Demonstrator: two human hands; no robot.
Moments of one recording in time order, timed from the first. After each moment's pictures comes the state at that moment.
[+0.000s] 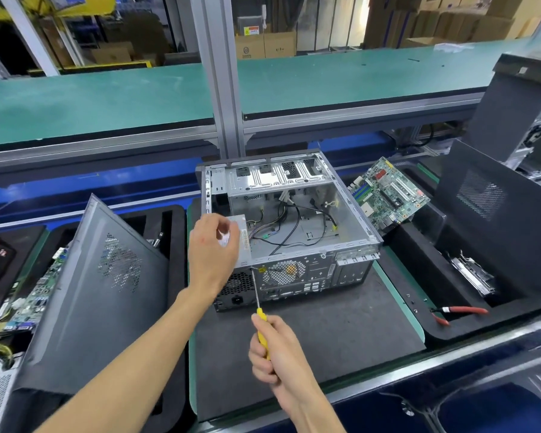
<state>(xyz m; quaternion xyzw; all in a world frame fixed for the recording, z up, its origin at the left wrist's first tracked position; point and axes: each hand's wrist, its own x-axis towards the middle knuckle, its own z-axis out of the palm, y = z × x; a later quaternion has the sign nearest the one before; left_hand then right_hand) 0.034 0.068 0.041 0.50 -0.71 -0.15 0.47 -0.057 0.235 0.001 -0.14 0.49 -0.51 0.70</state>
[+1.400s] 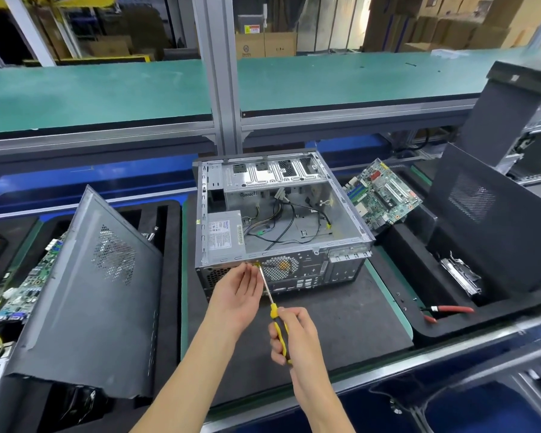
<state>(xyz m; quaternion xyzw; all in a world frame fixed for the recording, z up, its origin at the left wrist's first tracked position) 0.003 0.137 0.015 0.35 0.05 -0.81 0.47 -0.088 0.242 -0.010 -0.16 0.57 -0.55 0.59</state>
